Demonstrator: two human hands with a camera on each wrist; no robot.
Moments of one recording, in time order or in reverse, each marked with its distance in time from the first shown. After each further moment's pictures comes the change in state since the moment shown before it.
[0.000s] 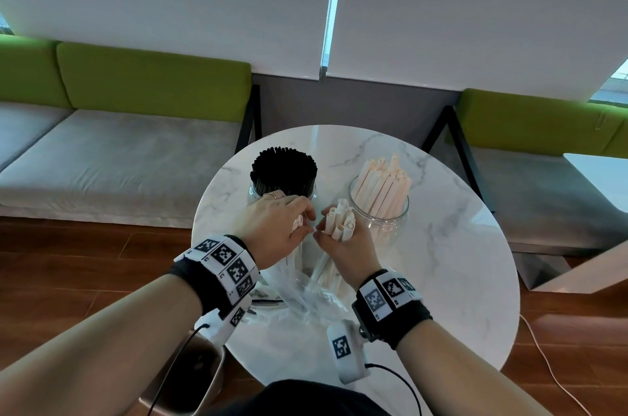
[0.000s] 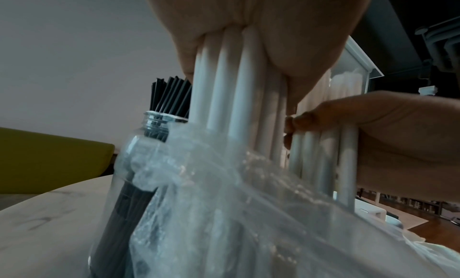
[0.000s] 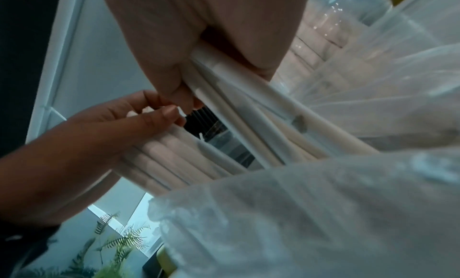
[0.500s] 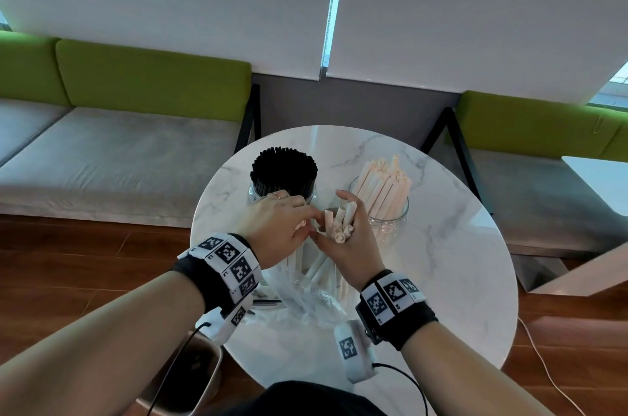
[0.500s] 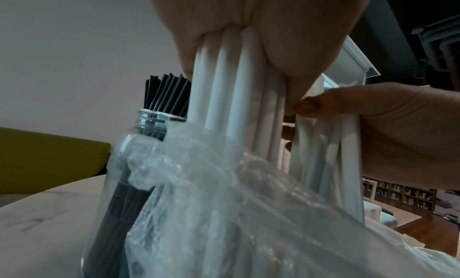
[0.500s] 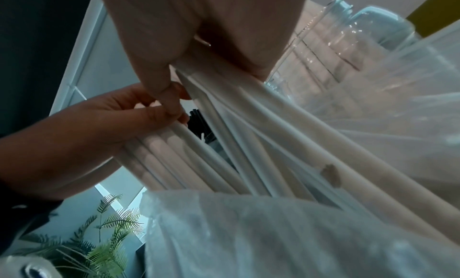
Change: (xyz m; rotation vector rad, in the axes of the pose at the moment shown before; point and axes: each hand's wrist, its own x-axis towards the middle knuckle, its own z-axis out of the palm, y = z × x) left_hand 0.001 0.005 0.001 0.015 0.066 0.095; right_hand 0.000 -0.005 -0.005 -0.037 -0.049 -0.095
